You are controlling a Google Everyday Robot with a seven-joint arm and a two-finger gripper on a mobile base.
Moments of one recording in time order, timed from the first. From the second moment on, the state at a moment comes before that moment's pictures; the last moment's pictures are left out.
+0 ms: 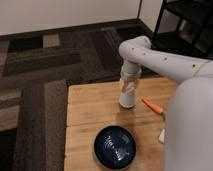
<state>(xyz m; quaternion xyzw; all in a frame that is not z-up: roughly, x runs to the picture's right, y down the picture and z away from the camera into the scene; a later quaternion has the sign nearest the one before) 0.133 -0.010 0.782 -0.25 0.18 0.54 0.78</state>
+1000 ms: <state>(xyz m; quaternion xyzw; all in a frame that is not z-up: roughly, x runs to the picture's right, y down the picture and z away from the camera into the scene) 0.125 -0.003 0.794 -0.25 0.16 0.52 0.80</state>
